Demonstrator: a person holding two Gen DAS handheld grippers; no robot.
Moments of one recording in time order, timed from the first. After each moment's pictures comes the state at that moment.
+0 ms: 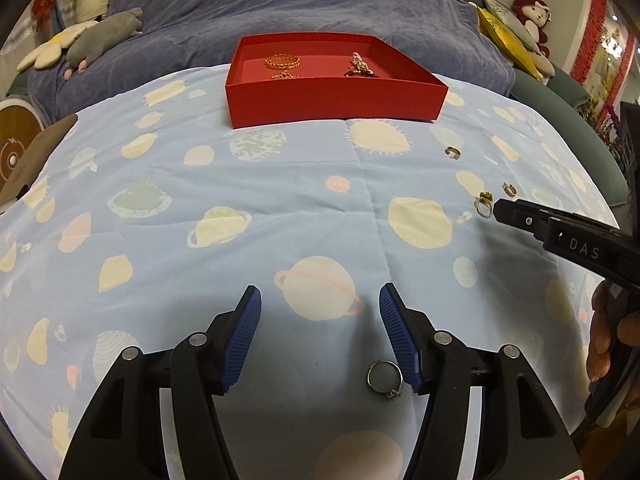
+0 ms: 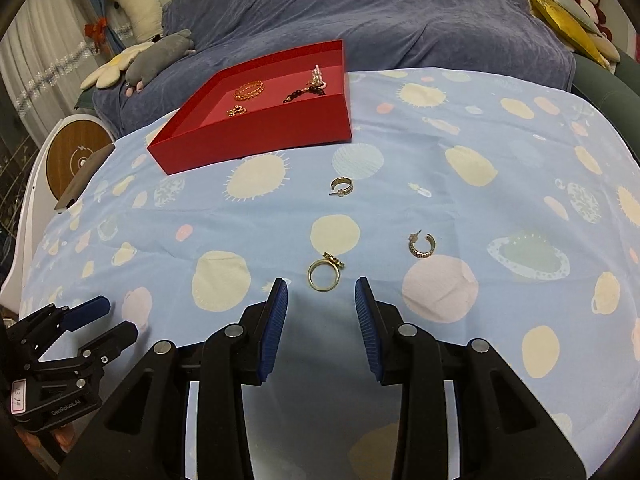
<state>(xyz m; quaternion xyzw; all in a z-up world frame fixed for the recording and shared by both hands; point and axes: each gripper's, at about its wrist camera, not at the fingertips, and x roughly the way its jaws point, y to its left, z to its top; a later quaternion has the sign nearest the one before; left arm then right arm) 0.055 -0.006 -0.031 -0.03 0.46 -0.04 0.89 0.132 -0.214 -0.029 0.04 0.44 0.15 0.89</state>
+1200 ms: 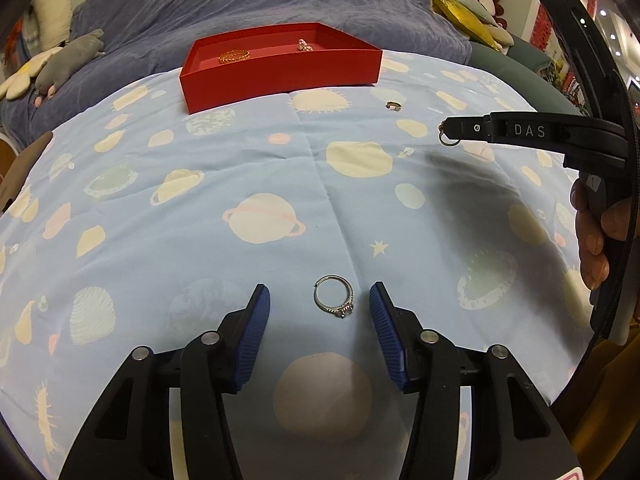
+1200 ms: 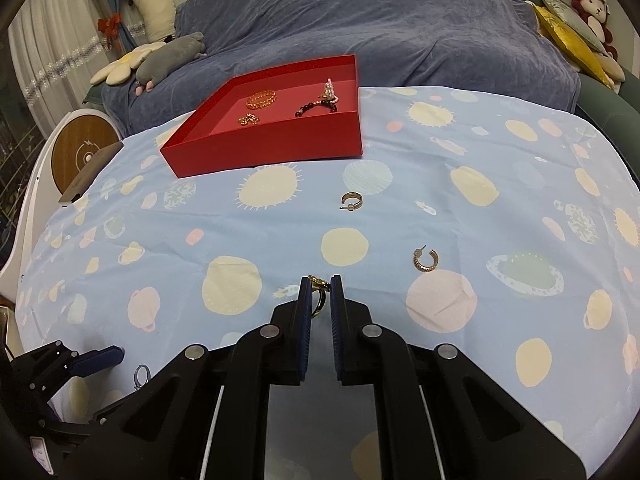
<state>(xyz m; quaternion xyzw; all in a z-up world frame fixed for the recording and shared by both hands) 0.009 -0.034 -0.045 0.02 0.46 -0.10 0.88 0.119 -0.213 -0.013 0.02 0.41 0.16 0.90</state>
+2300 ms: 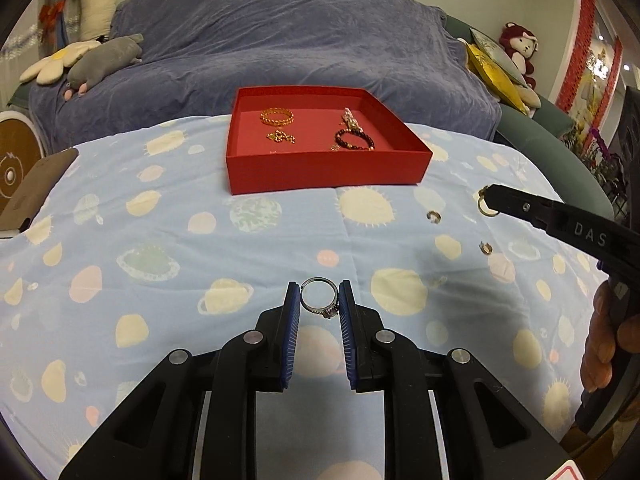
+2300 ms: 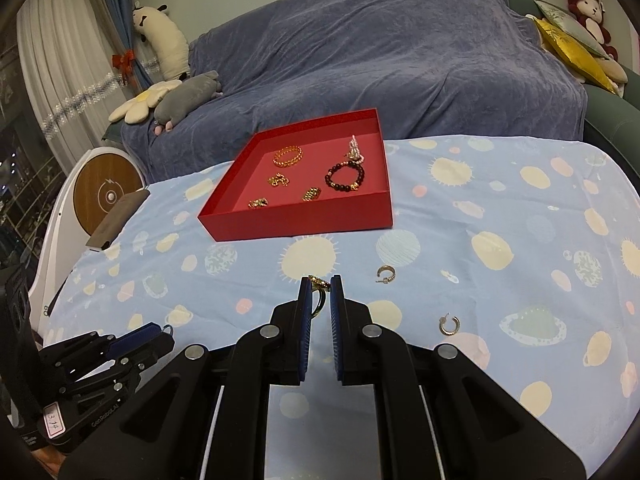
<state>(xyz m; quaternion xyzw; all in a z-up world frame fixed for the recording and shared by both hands) 0.066 -0.004 0.012 -0.05 0.40 -0.05 0.91 0.131 -0.196 0.042 0.06 0.36 0.19 0.91</state>
